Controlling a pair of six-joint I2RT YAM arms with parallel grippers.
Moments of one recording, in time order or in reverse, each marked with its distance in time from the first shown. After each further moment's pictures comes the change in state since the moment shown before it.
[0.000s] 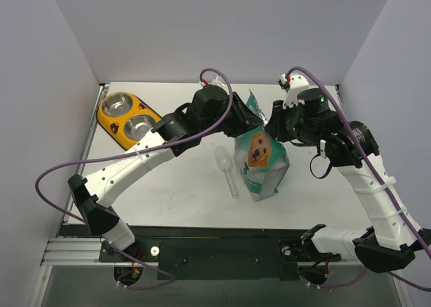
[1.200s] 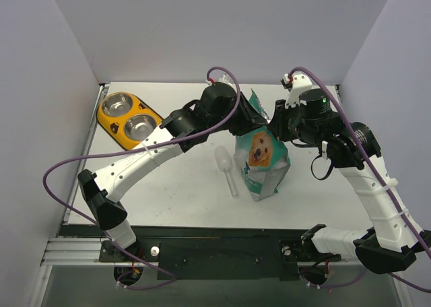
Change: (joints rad) left arm -0.008 0.076 0.088 -0.052 -0.001 -0.003; right arm 0.000 -0.010 0.000 0.001 0.047 0.000
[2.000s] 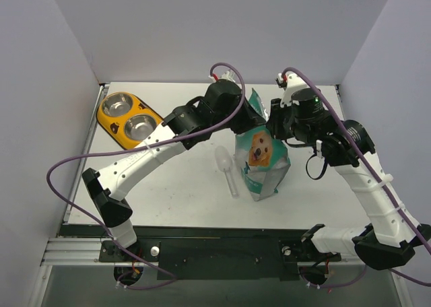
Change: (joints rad) left arm -0.024 0.042 0.109 -0.089 -0.052 0.051; right arm 0.044 0.022 0.012 0.004 0.089 -0.008
